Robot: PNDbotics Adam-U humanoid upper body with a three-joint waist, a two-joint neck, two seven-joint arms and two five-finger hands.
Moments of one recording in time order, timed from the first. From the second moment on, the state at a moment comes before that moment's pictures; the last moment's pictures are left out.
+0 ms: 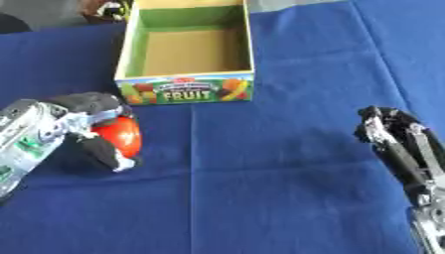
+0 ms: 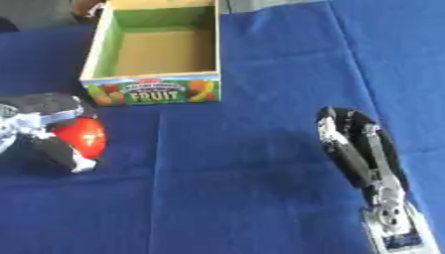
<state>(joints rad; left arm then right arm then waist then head) -0.82 0.70 -0.53 -1.65 -0.70 0.32 -0.78 -0.15 -0.21 0.03 -1.98 0.21 0.23 -0.13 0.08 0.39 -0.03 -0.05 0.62</state>
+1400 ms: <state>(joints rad) -1.12 0.65 -0.33 -1.71 -0.78 0.32 -0.71 -0.14 -0.22 0.03 -1.98 0.20 0.22 -0.13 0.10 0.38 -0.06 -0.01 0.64</state>
